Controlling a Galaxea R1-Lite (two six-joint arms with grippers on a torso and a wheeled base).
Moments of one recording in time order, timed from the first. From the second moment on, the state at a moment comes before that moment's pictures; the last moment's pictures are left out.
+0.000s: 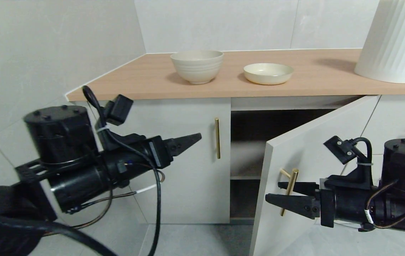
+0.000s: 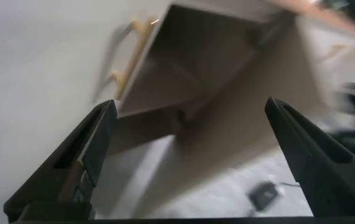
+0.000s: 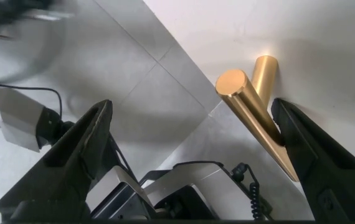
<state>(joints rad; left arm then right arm) -0.50 1.63 -0.67 -0.84 -0.20 -0.48 0.59 1.56 -0.46 -0.88 0.58 0.41</state>
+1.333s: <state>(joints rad) -0.72 2.08 -0.82 -1.08 -0.16 -0.36 0.59 1.55 -0.43 -0.88 0.58 0.41</state>
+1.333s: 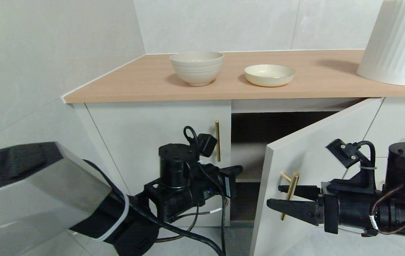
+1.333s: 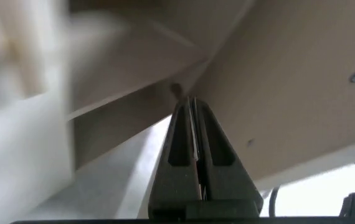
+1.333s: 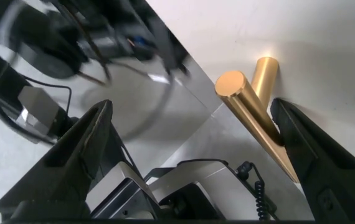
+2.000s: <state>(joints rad) -0.82 2.20 -0.90 -1.14 -0.12 -0.31 0.45 1.53 -0.40 -0.88 0.58 0.37</state>
